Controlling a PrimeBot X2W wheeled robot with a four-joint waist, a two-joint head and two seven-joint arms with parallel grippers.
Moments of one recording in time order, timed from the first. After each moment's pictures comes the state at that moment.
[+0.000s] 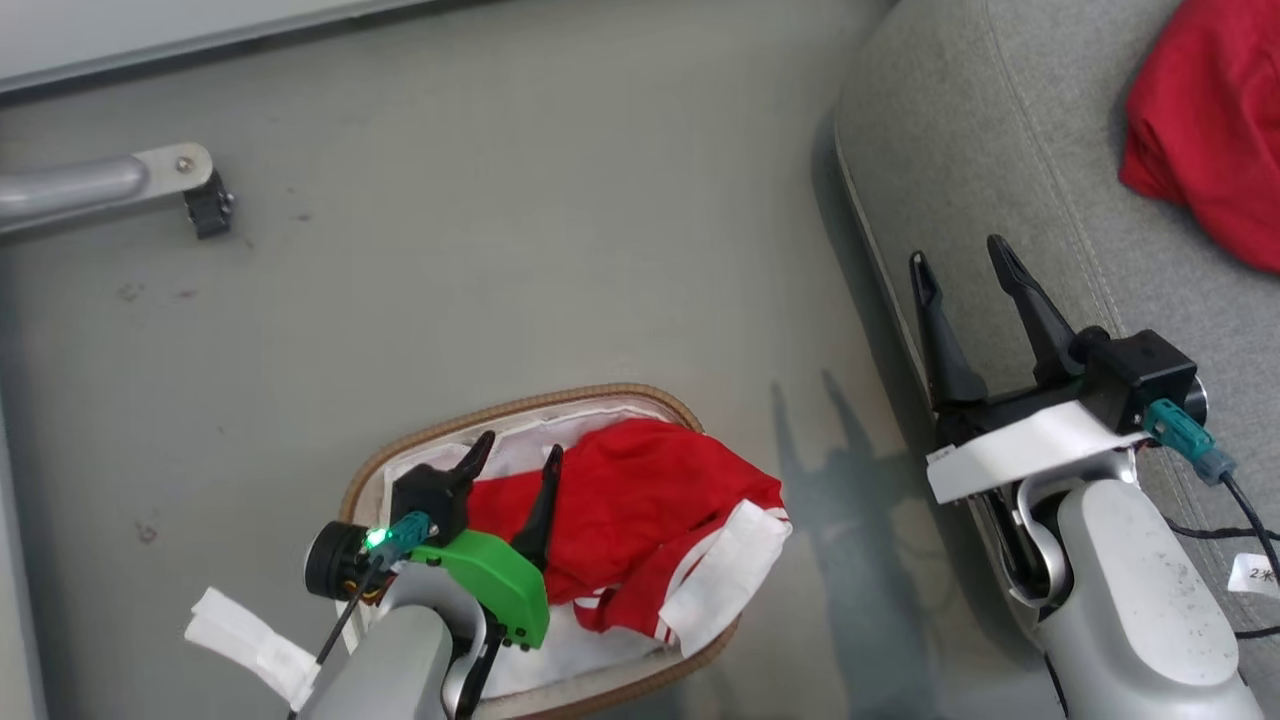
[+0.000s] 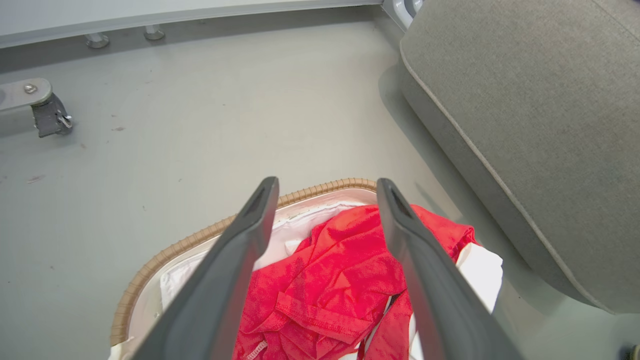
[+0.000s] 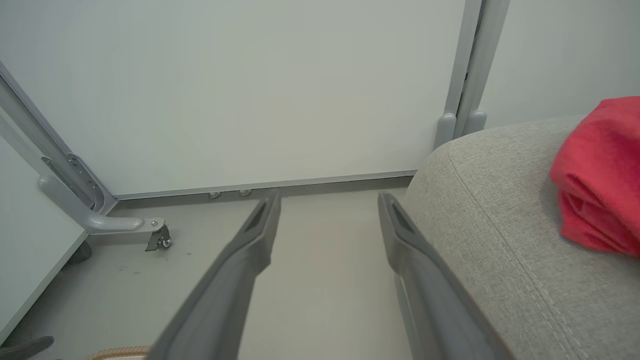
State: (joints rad) left arm -0.38 0.05 -0.42 0.71 -0.32 -0.13 -0.26; right arm -0.36 -0.08 0.10 0.21 0.23 0.13 -0.26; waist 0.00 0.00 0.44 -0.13
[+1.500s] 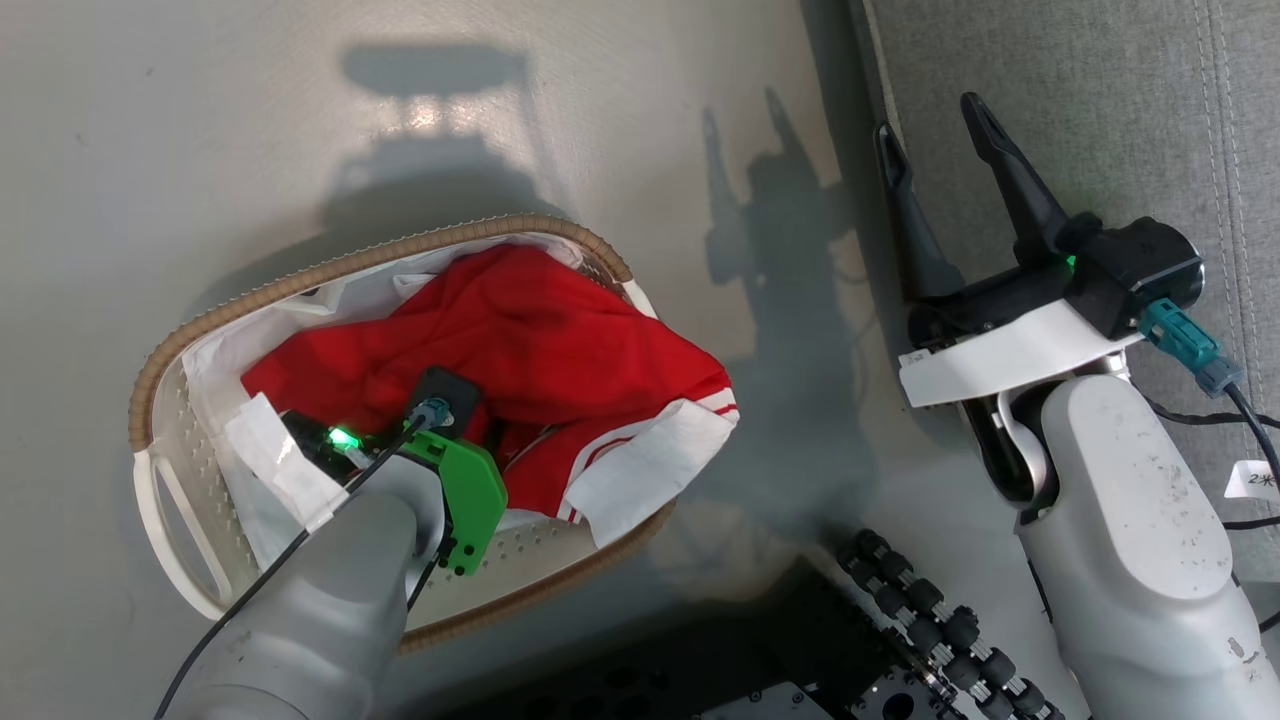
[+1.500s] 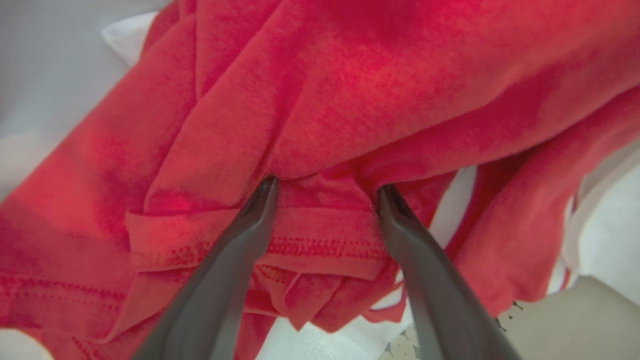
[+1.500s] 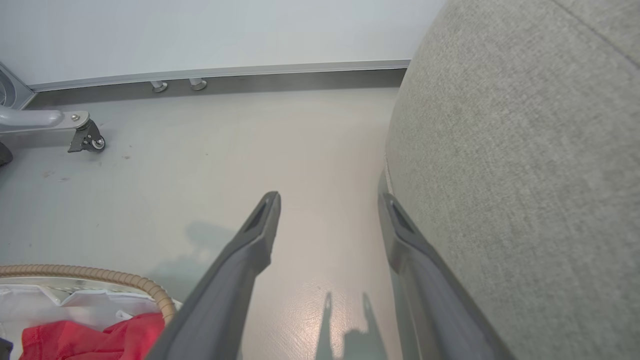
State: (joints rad) left arm -0.82 0.07 -0.95 1.28 -0.52 -0.10 -0.19; right arm -0.54 -0.08 0.17 0.17 0.22 0.13 -0.26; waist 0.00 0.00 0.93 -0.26
